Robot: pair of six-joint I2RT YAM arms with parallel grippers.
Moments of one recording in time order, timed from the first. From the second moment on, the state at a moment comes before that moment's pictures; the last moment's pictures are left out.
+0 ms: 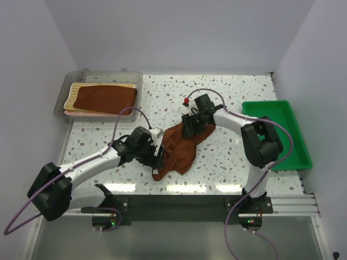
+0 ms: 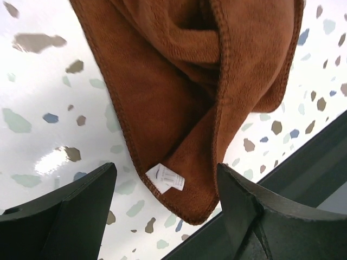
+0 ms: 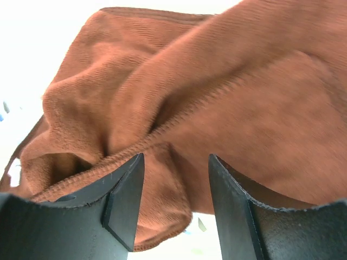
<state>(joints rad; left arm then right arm) -0.69 1.22 0.67 -0.41 0.19 -0.35 0.48 1.87 1.24 -0.44 -0.35 0.12</state>
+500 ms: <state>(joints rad) -0.72 1.29 0.64 -0.38 0.22 -0.34 0.48 1.93 1.28 -0.50 -0.50 0.04</state>
